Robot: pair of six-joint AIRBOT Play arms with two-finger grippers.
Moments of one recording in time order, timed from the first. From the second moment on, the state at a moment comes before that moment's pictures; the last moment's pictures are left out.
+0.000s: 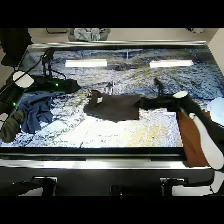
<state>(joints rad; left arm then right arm) -0.17 -1.35 1.40 1.01 -0.99 -1.41 -0.06 -1.60 1.19 -0.51 1.08 0.92</state>
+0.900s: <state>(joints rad) -0.17 -1.35 1.40 1.06 -1.01 -1.41 -0.91 -1.41 1.60 -0.67 1.54 1.19</state>
